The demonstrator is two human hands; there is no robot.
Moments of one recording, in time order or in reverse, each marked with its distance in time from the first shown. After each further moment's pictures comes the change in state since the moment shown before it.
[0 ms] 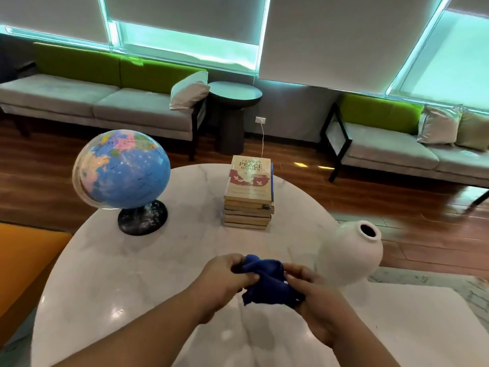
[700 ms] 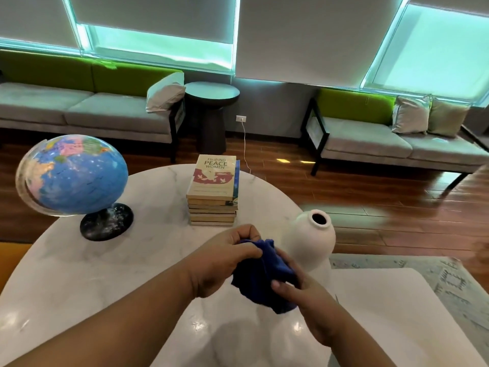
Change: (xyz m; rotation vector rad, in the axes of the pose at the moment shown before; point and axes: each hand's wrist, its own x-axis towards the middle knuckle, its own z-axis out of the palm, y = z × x) left_hand -0.009 0.078 0.072 -0.041 -0.260 0.137; right_hand -0.027 -0.010 -0.081 -0.309 -0.268 -0.210
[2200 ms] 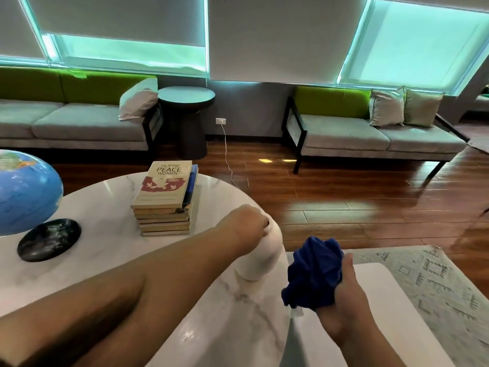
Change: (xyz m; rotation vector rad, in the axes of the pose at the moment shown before) left_hand 0.159 0.020 0.107 1.519 0.141 0.282; right_hand -0.020 0.027 -0.147 0.883 0.539 0.009
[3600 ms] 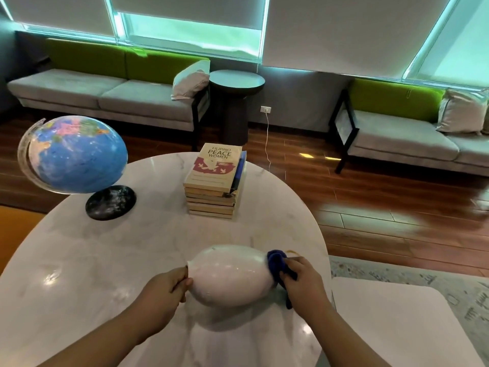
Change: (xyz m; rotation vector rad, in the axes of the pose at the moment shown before) left_hand -0.216 -0.100 0.064 -0.845 -0.001 -0.752; right_hand 0.031 0.090 0.069 -1.436 -0.303 -0.456
